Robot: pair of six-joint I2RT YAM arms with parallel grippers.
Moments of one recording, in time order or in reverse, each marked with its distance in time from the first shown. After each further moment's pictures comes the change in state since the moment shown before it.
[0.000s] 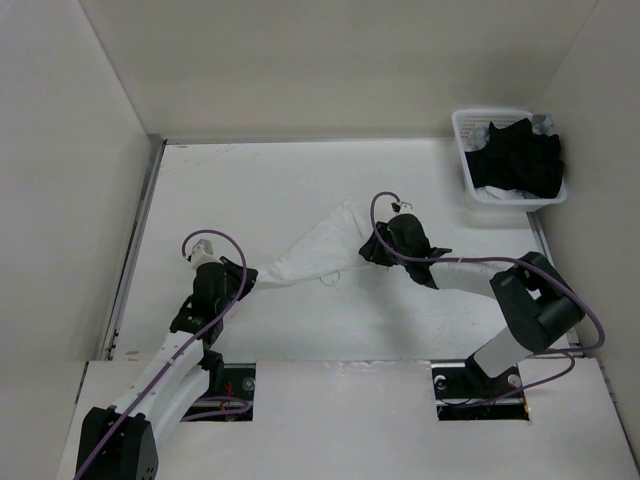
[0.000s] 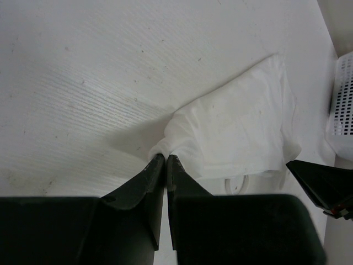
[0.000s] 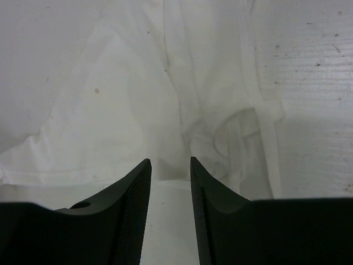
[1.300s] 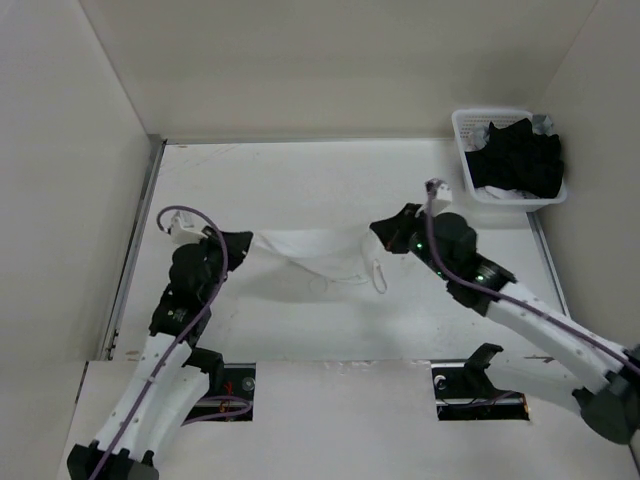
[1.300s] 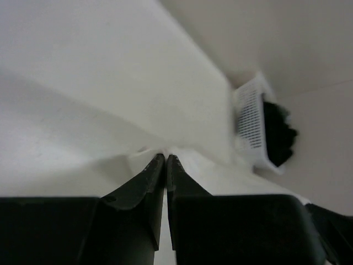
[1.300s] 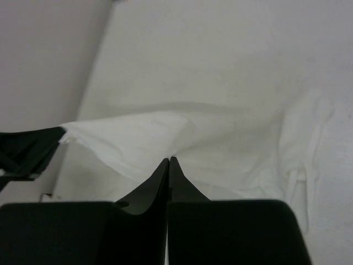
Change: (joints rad) left arm 0.000 -0.098 0.242 -0.119 0.027 -0.028; right arm 0.121 -0.523 0.055 -0.231 0.101 -0.011
